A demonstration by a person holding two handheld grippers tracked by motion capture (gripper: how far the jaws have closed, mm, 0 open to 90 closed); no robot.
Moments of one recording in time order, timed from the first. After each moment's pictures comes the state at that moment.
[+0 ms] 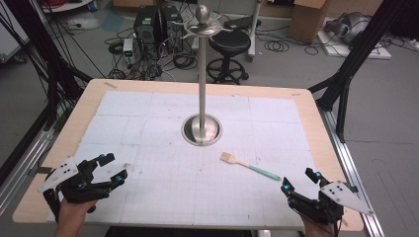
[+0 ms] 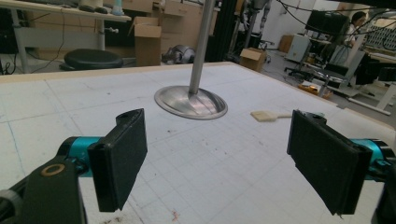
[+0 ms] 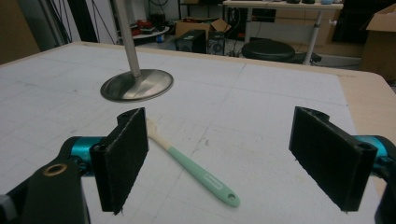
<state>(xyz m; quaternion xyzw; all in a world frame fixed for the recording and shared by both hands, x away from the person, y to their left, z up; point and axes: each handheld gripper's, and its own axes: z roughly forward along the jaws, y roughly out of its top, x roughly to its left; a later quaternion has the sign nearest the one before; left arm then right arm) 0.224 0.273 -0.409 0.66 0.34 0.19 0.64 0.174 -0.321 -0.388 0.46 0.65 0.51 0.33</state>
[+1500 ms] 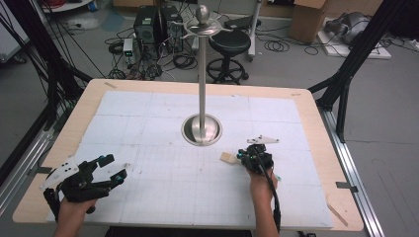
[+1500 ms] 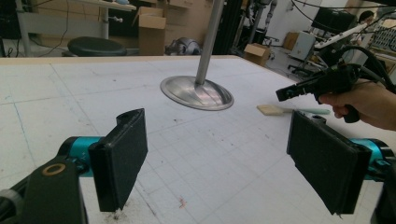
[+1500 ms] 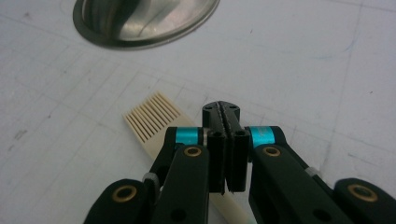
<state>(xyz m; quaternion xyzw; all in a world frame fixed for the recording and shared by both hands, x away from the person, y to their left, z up) 0.228 0.277 -0.417 0.66 0.36 0.18 0.63 0.324 -0.208 -0.435 0.50 0.77 0.36 0.18</state>
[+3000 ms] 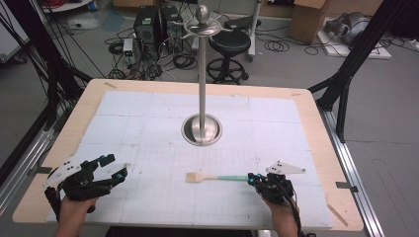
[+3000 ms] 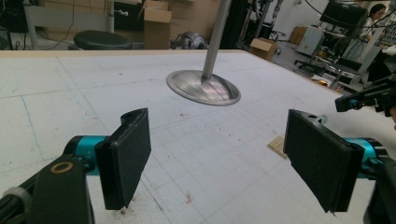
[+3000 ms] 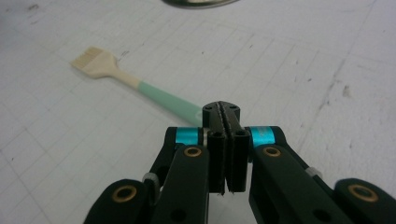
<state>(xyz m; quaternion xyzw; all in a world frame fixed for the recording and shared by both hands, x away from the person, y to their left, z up) 0.231 0.276 -0.418 0.67 0.37 0.18 0.62 0.239 -0.249 -0.430 0.45 0.78 0.42 0.14</state>
